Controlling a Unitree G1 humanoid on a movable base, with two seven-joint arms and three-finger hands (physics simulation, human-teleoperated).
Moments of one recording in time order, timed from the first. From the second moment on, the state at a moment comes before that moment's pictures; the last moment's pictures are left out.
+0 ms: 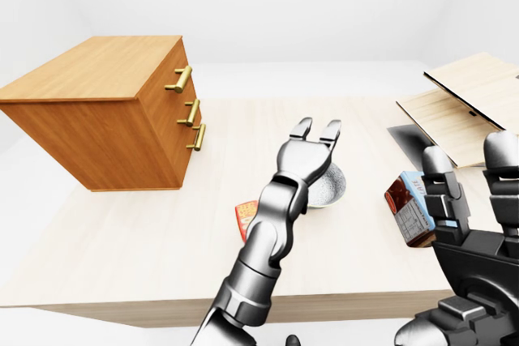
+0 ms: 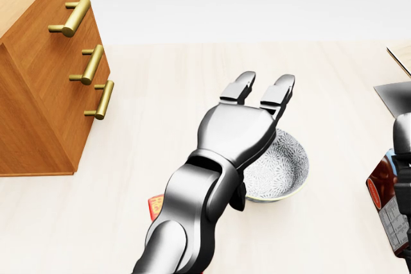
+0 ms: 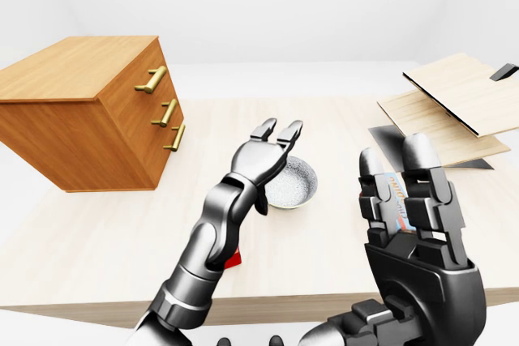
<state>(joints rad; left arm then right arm) -0.51 -0.33 -0.30 0.10 1.46 0.09 -0.43 0.59 -0.03 -0.24 -1.05 0.55 -0.03 0.30</state>
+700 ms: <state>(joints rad) -0.53 -0.35 -0.31 0.21 1.55 0.09 -0.46 0.62 -0.06 -0.24 -1.05 0.58 -0.06 0.30</state>
